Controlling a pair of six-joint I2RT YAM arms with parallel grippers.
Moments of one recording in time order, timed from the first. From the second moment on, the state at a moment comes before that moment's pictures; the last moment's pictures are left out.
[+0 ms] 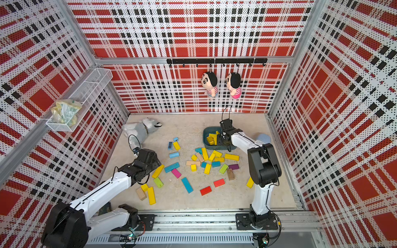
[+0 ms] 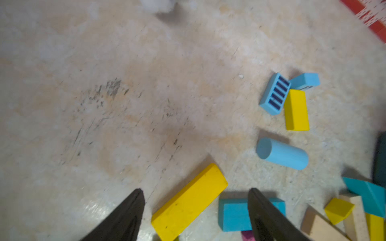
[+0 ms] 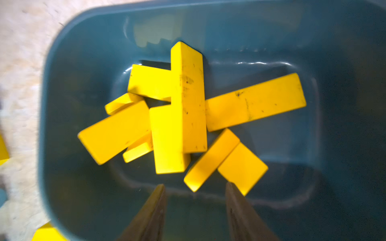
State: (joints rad) left arm -0.36 1.11 0.60 -0.47 -0.35 -0.88; right arm 0.32 1.86 1.31 -0.45 -0.01 0.31
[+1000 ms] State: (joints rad) left arm -0.33 1.49 0.71 -0.47 -0.19 -0.67; right arm 0.32 1.62 1.12 -0.32 -0.07 0.37
